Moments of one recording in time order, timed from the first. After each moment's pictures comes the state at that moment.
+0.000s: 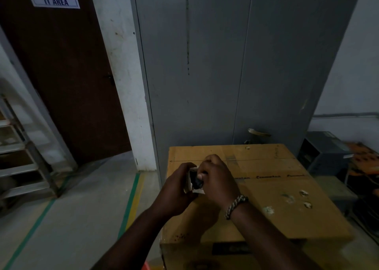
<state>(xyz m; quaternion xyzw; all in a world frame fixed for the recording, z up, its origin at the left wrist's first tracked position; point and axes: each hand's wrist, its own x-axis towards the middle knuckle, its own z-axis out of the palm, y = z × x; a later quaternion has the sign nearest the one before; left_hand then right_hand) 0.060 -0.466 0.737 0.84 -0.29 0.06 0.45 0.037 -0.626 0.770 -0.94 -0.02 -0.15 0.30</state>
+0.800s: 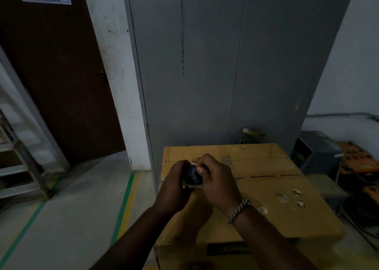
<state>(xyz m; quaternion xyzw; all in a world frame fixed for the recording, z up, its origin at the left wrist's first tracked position) 0.075 -0.485 0.718 0.82 -0.30 0.15 0.47 0.023 -0.633 0.784 -0.88 -0.07 -0.21 0.41</state>
